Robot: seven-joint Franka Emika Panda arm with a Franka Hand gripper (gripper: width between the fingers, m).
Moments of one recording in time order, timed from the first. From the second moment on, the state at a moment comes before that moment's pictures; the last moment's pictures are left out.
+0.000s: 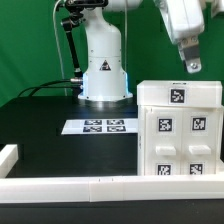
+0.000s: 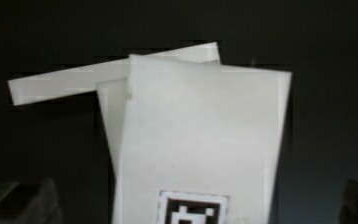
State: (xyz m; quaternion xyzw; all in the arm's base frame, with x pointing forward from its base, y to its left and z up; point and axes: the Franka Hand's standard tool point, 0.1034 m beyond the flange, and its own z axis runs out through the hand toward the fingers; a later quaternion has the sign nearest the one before) arm 0.620 0.099 0.188 -0.63 0.76 0.03 0.14
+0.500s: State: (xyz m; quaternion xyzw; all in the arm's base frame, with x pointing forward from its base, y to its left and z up) arm 0.619 0.102 0.191 -0.74 0.66 0.02 0.14
